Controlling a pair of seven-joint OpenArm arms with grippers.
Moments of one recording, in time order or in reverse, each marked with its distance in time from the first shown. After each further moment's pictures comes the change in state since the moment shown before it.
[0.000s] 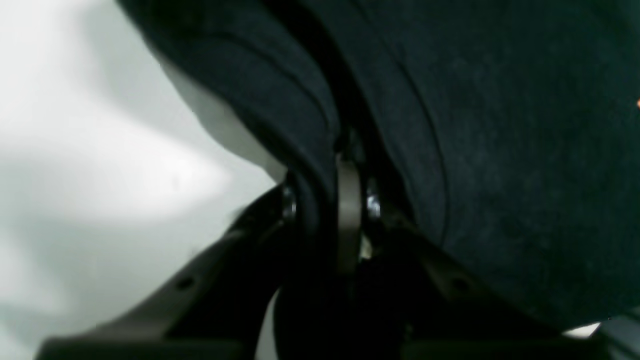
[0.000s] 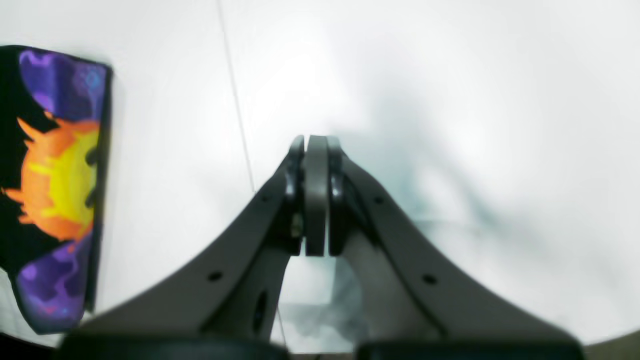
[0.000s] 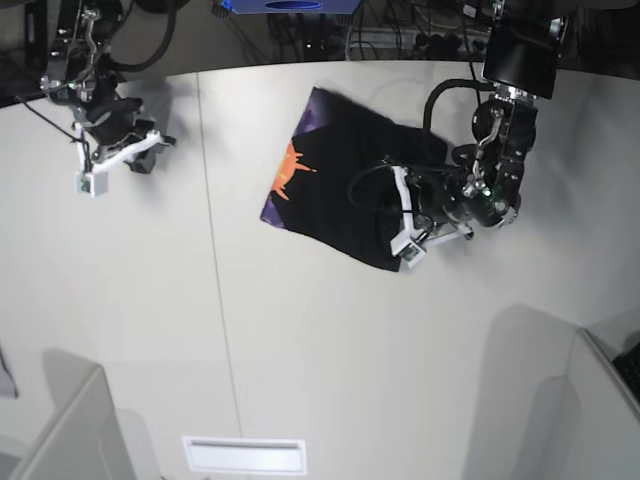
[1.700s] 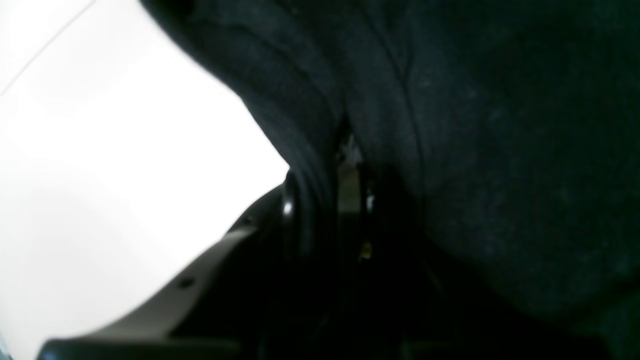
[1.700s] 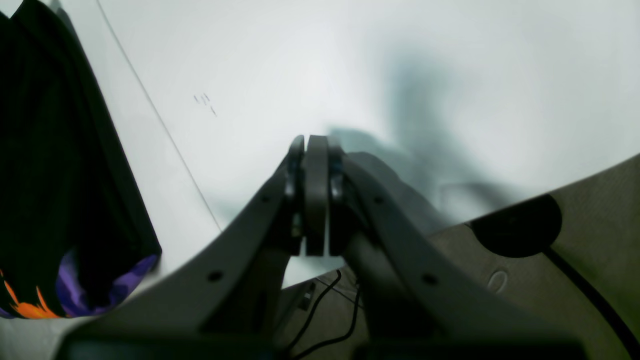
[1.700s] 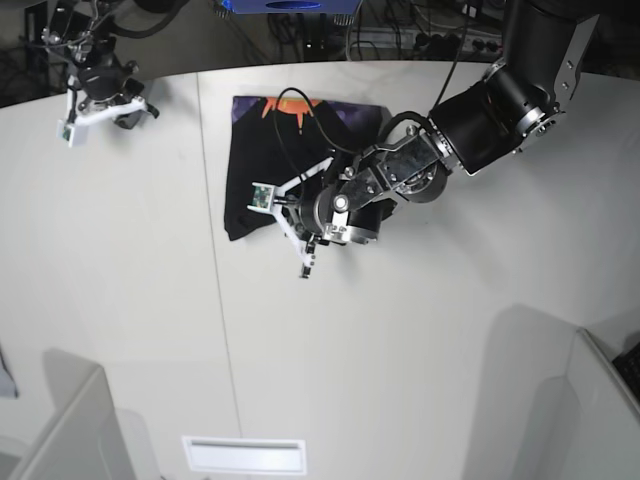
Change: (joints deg) left arm -22.0 4.9 45.7 -10.3 33.0 -13.4 -23.8; right arm -6.5 -9.2 11.3 0.0 -0.2 0.2 0.0
